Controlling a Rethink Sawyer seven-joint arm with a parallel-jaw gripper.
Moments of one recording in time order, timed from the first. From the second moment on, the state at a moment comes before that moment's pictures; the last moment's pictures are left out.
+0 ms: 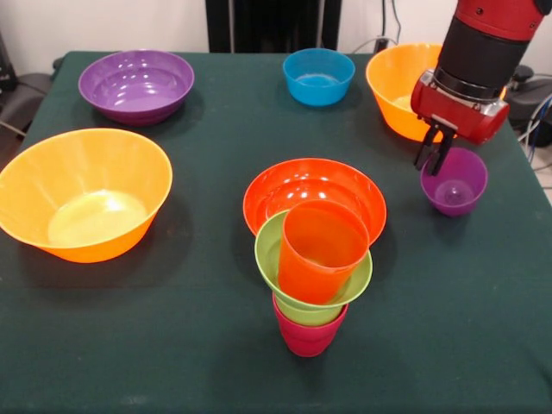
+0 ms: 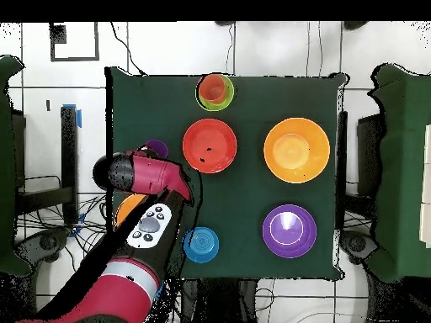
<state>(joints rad) 0.33 -0.32 -0.37 1.48 0.43 0.38 2.35</state>
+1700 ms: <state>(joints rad) 0.19 -0.53 -0.37 1.37 0.26 0.59 2.35</state>
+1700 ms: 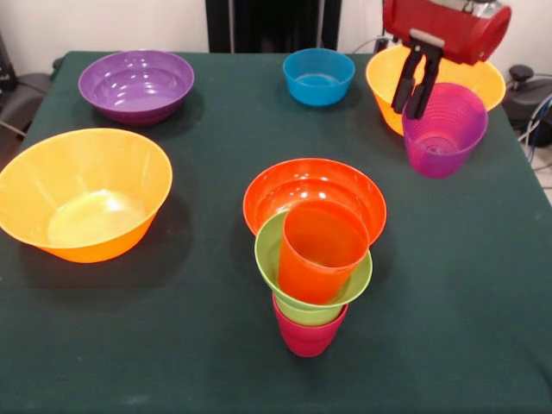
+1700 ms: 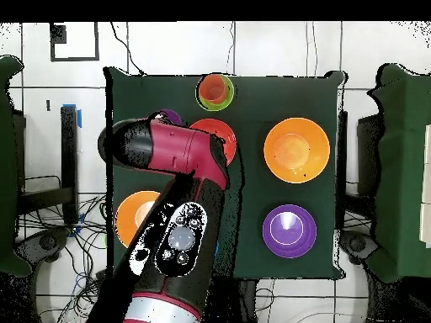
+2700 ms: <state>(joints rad) 0.14 -0.54 -0.37 1.03 0.17 0.79 2.35</state>
